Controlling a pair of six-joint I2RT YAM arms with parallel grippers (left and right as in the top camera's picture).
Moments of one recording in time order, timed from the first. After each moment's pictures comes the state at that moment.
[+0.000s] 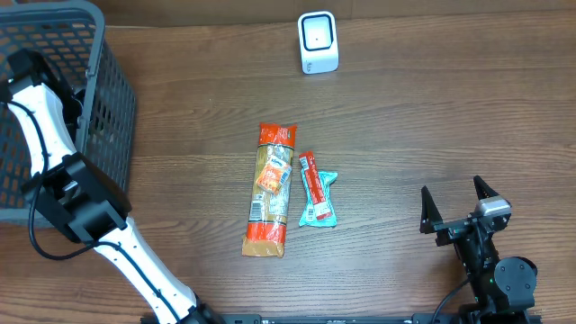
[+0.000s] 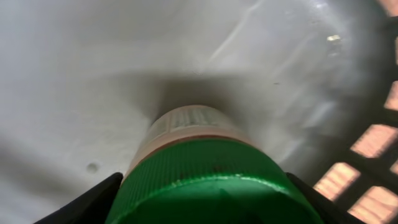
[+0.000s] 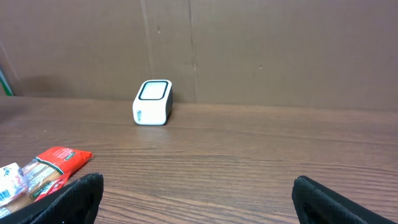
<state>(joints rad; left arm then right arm) 0.58 2.42 2.27 -1.19 0.03 -0.17 0.11 0.01 0.02 -0.03 -0.11 0.05</state>
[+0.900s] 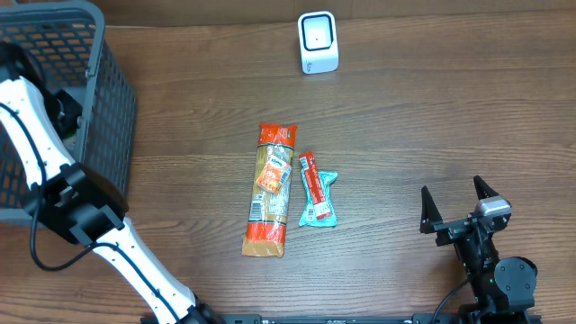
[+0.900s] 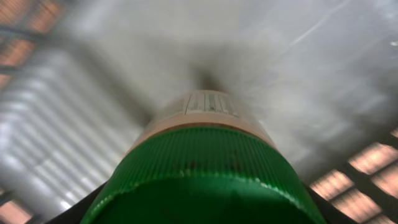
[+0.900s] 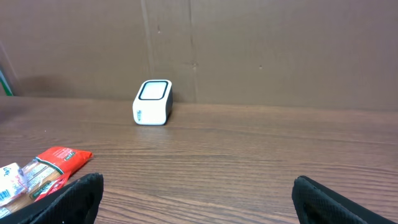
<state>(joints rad) 0.60 2.44 2.56 -1.49 -0.10 -0.26 0.11 0.01 0.02 -0.03 -0.11 0.05</state>
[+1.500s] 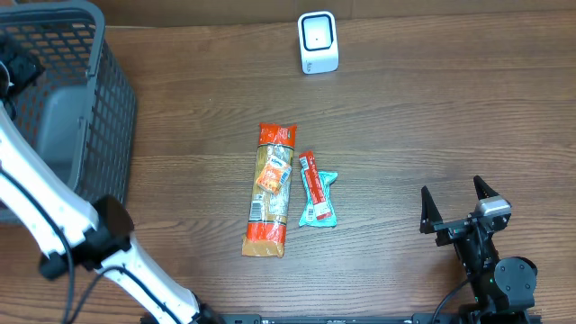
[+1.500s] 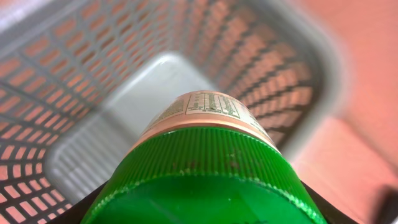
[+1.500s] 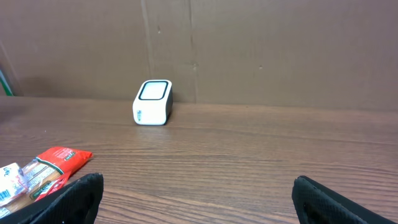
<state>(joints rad) 0.56 2.14 3.02 -1.69 0.06 -0.27 0.11 0.01 0.02 -0.03 -0.11 0.05</state>
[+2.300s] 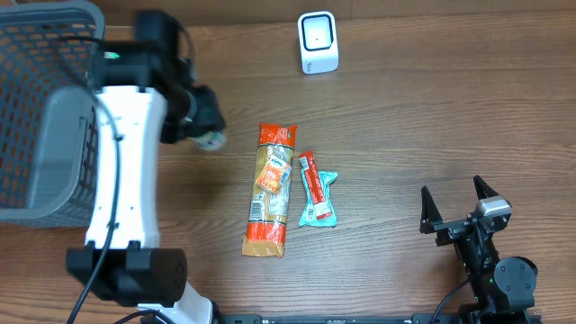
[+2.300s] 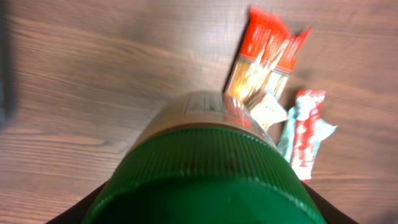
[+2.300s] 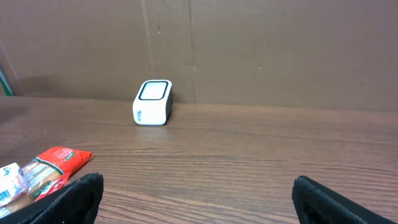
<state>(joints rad) -0.04 1.78 1.91 -1.55 0.06 -0.28 0.11 0.01 0.02 -0.03 -0.11 0.05</state>
